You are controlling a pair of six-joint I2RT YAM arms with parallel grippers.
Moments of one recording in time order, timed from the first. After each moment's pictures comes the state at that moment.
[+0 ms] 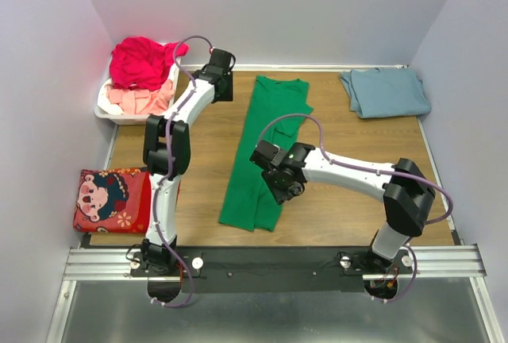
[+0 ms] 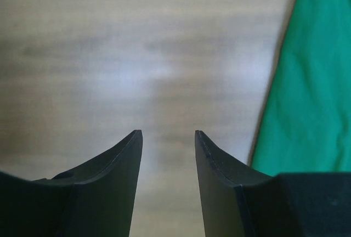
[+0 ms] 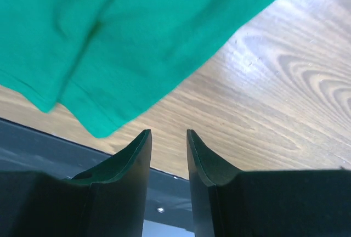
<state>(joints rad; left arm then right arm) -0.30 2.28 2.03 -0.61 -0.17 -0.24 1.01 1.70 1.26 -0.93 0.12 0.47</state>
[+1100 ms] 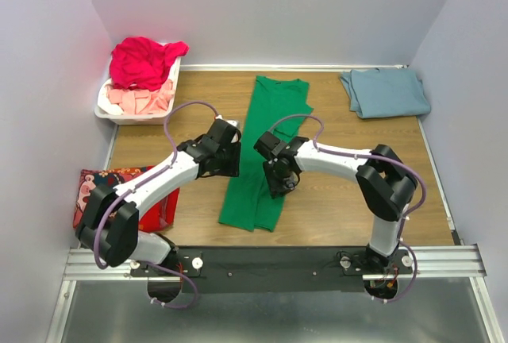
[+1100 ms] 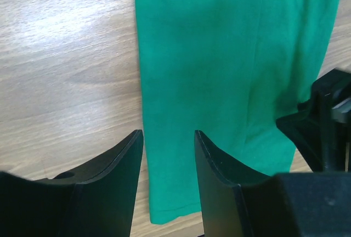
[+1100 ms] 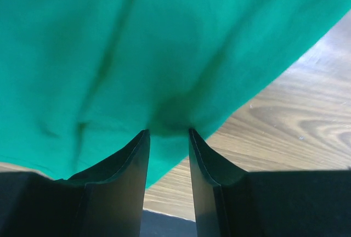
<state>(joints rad) -0.60 1.38 0.94 -0.55 -0.02 -0.45 0.87 1.86 1.26 -0.74 0.02 0.60</state>
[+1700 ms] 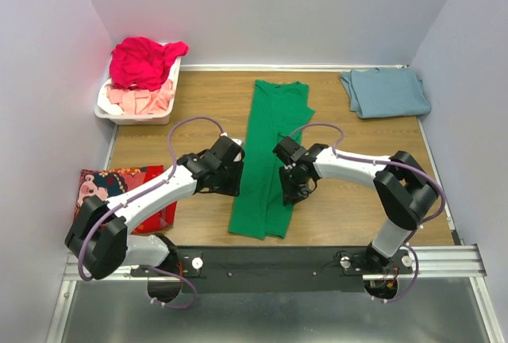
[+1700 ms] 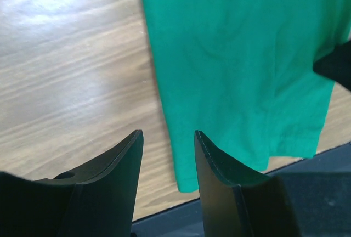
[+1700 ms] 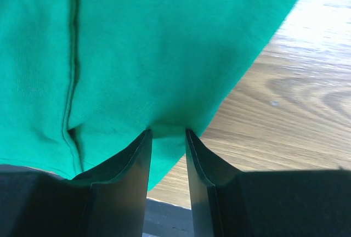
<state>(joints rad) -0.71 1.28 0.84 -0.63 0.00 -0.49 0.80 1.72 1.02 -0.66 -0.06 0.64</state>
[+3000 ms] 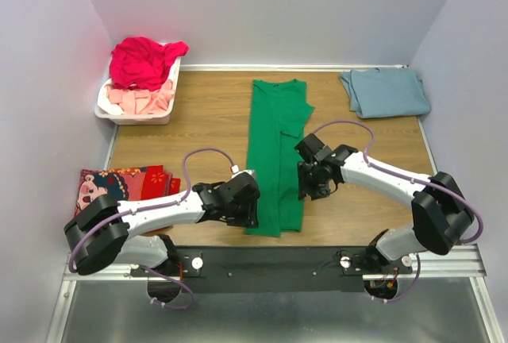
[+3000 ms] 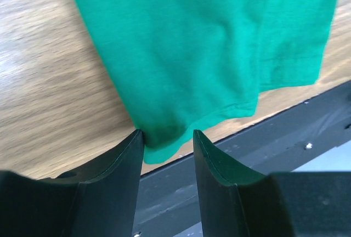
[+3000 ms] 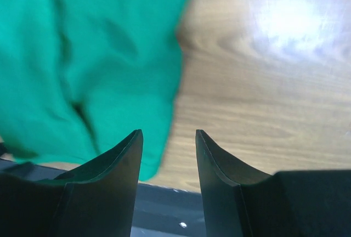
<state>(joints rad) -1.02 1.26 0.62 -0.42 0.05 -0.92 0.71 1.47 0.94 -0.74 0.03 0.68</state>
